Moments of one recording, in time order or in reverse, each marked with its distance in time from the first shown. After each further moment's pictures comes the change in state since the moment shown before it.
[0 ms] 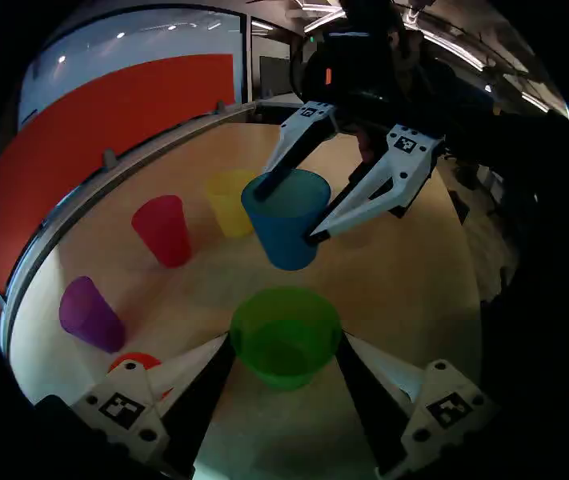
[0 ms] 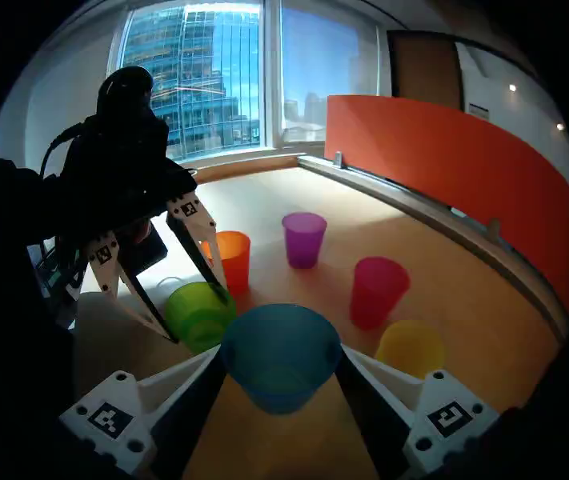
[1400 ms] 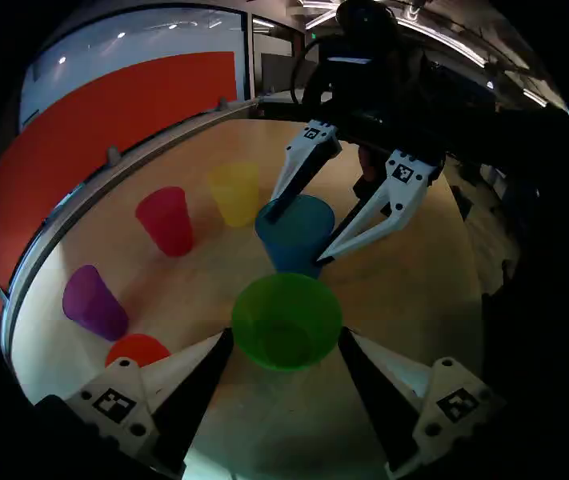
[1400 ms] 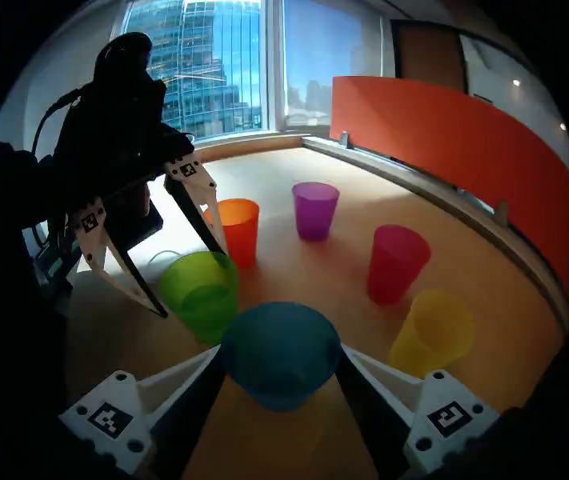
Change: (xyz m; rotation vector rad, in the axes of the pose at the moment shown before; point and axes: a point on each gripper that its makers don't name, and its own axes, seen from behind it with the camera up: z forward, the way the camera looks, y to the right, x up) left arm -0.013 0.002 -0.006 0.021 -0.014 0.006; right arm -0.037 -0.016 0.018 0.007 -0.062 -0.003
